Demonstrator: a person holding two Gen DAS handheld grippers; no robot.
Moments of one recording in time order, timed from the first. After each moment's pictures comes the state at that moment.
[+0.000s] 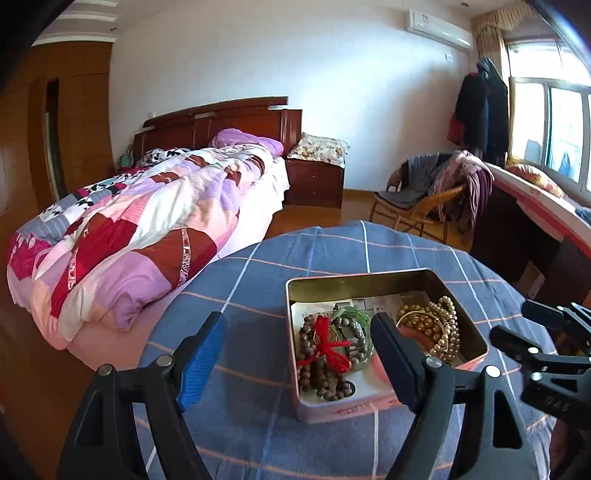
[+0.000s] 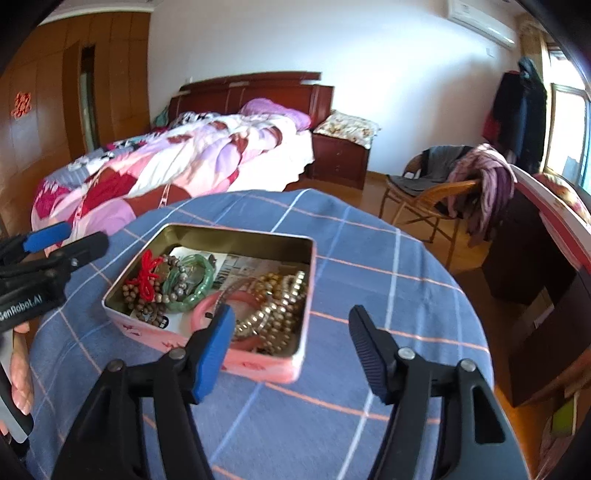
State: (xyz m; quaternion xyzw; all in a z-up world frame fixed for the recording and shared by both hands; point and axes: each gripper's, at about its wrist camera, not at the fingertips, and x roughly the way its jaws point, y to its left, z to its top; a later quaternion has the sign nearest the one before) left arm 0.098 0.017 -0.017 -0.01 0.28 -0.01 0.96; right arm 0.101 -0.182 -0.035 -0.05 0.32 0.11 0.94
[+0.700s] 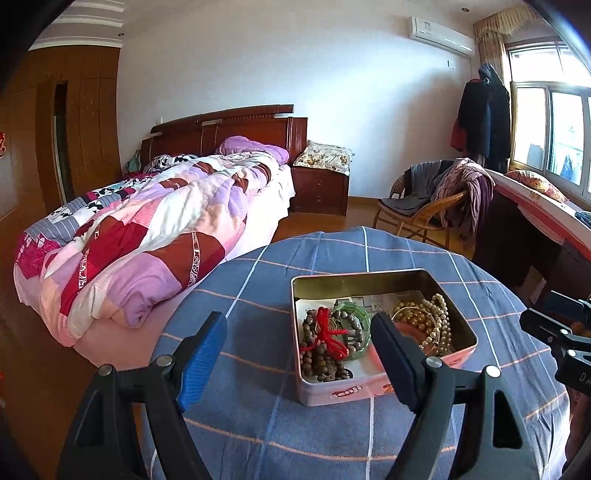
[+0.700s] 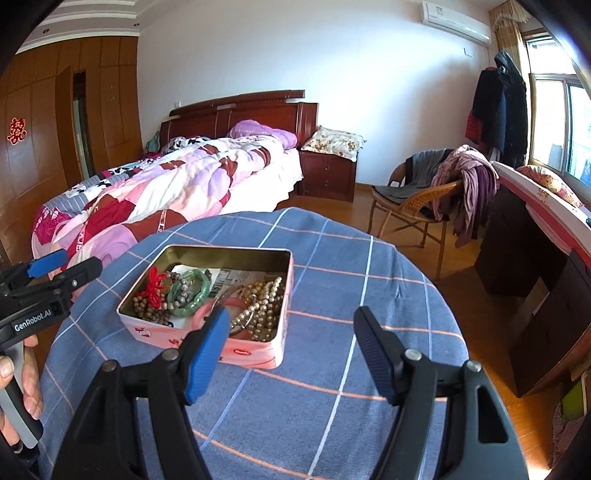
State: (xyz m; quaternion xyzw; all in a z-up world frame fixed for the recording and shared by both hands) left arm 0.076 0.013 -0.013 -0.01 0.27 0.00 0.96; right arm 0.076 -0.201 -0.020 -0.02 0.29 0.10 0.95
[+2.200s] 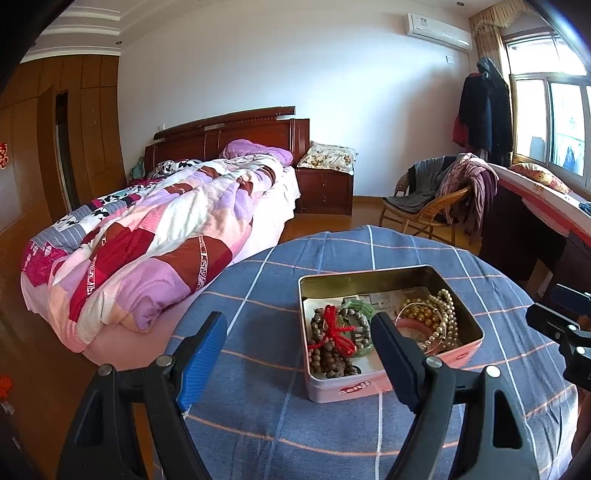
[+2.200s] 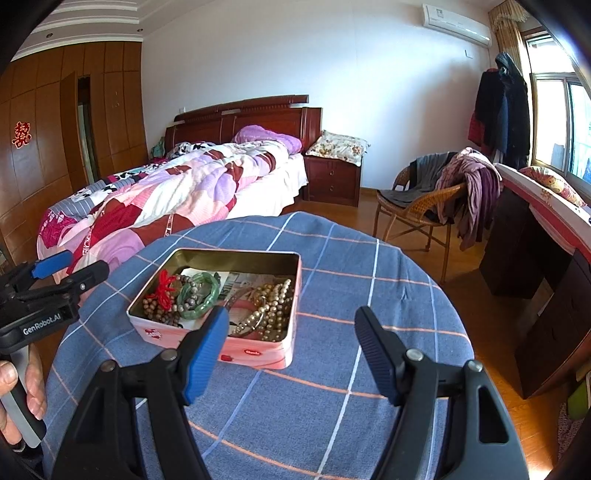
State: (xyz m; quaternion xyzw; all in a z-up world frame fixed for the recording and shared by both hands) left arm 0.070 0.015 -0.011 0.01 0.26 0.01 0.96; right arm 0.070 -0.194 -0.015 -0.02 0.28 0.11 0.95
